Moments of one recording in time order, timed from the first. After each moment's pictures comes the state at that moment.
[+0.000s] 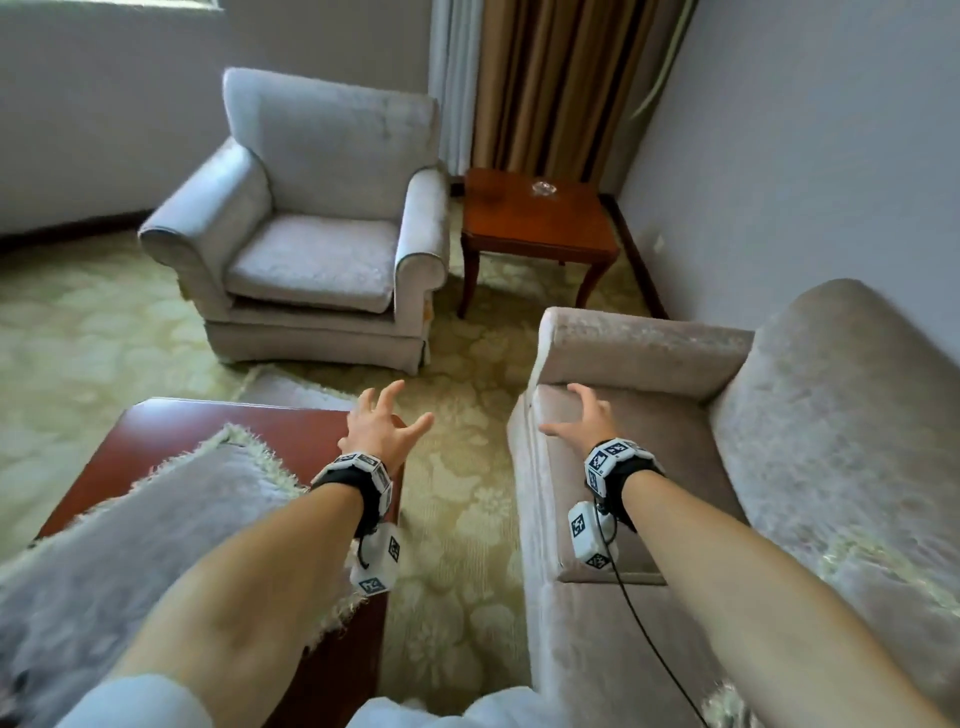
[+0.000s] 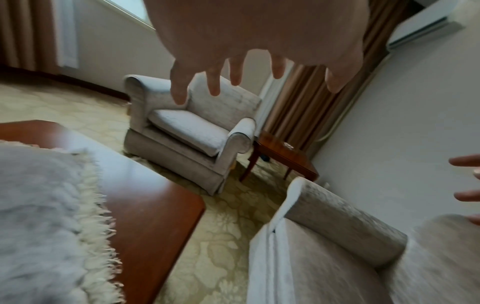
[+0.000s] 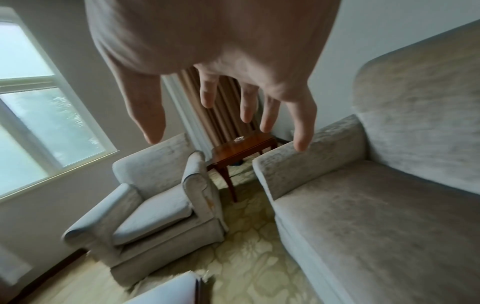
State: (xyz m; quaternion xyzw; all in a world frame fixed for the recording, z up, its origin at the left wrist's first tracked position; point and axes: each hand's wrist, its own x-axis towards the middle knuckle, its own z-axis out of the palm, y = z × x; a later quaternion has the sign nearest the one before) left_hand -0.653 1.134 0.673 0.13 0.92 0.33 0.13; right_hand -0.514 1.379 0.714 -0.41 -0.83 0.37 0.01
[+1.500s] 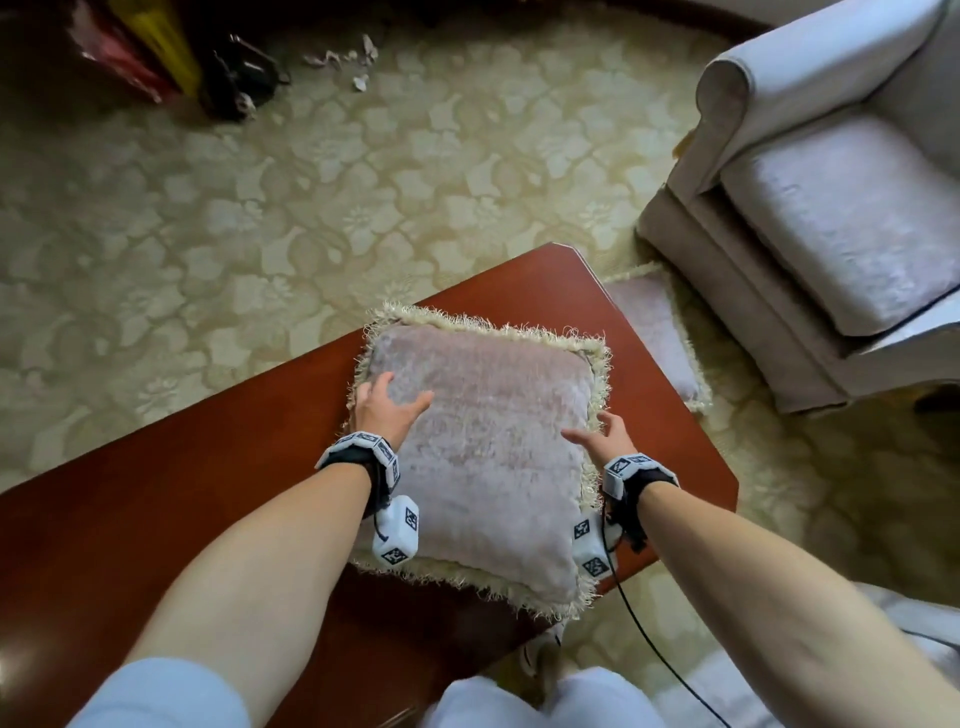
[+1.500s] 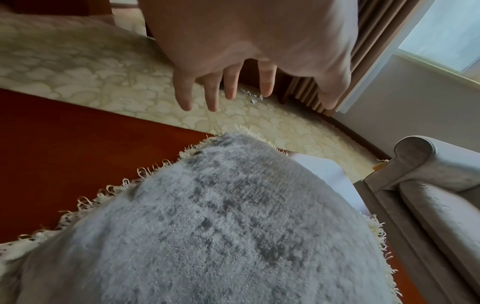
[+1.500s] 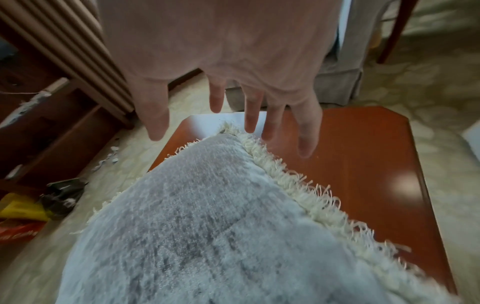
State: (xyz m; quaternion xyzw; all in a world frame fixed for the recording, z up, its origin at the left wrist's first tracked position) left_hand -0.712 0.765 0.545 -0.48 0.78 0.38 0.10; right_hand -0.839 1.031 0.512 -0.17 -0.83 0.36 -0.39
